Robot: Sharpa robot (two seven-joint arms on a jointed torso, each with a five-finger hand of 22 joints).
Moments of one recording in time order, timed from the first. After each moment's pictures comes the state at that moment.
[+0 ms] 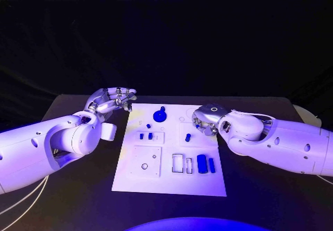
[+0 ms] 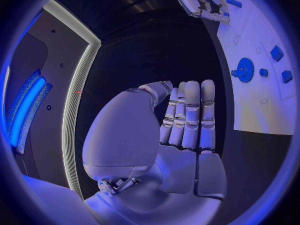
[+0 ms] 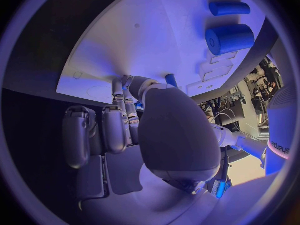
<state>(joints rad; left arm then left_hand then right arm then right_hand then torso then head) 1.18 -0.93 -0.03 1.59 -0.05 -0.37 0.38 1.43 -0.21 0.57 0.15 0.21 0.92 0.17 0.32 0.25 1.05 0.10 0.45 0.17 1.09 0.04 1.15 0.42 0.17 0.87 0.13 0.96 0.81 1.19 -0.80 -0.13 1.53 -1.84 -0.23 -0.30 1.47 -0.19 0.60 0.12 0.19 1.04 0.13 0.31 0.38 1.19 0.07 0.19 0.22 1.47 -0.01 1.35 1.23 0.05 1.46 0.10 1.42 1.31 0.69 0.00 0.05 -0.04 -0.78</state>
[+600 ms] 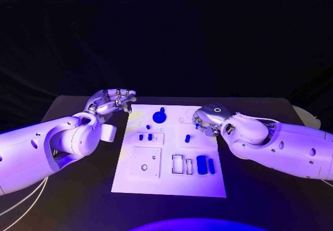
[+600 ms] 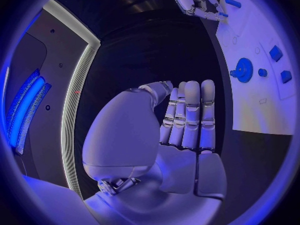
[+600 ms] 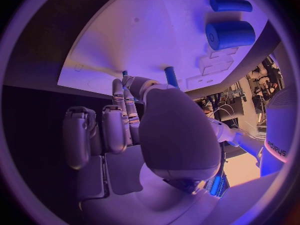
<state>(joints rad) 1.18 -0.92 -0.03 1.58 -0.05 -0.37 0.37 1.43 -0.21 0.57 0.15 0.21 0.92 0.17 0.32 0.25 1.05 0.10 0.46 0.17 1.09 0.04 1.15 0.42 0.17 0.87 0.13 0.96 0.81 1.18 -0.83 -0.13 1.57 -1.85 -0.34 -0.31 1.45 -0.19 0.60 0.11 0.19 1.04 0.13 0.31 0.39 1.21 0.06 0.18 0.22 1.47 -0.01 1.35 1.23 0.05 1.47 0.09 1.43 1.31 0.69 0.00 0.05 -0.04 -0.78</state>
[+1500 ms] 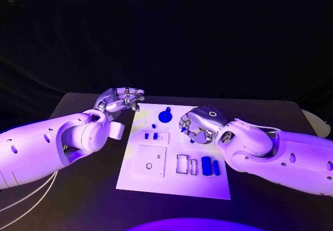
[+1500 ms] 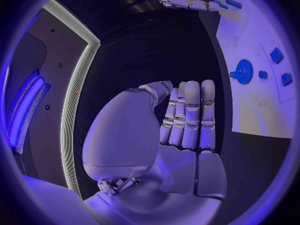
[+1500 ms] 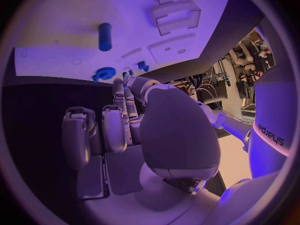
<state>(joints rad) 1.18 -0.91 -0.03 1.58 -0.05 -0.37 0.36 1.43 -0.21 0.56 0.14 0.21 0.92 0.17 0.32 0.25 1.04 0.10 0.46 0.17 1.09 0.04 1.15 0.42 0.17 0.87 0.13 0.96 0.81 1.18 -0.82 -0.12 1.76 -1.81 -0.42 -0.31 1.44 -0.19 0.61 0.11 0.18 1.05 0.13 0.31 0.40 1.22 0.06 0.18 0.22 1.46 -0.01 1.35 1.23 0.04 1.47 0.09 1.44 1.31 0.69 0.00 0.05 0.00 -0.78</state>
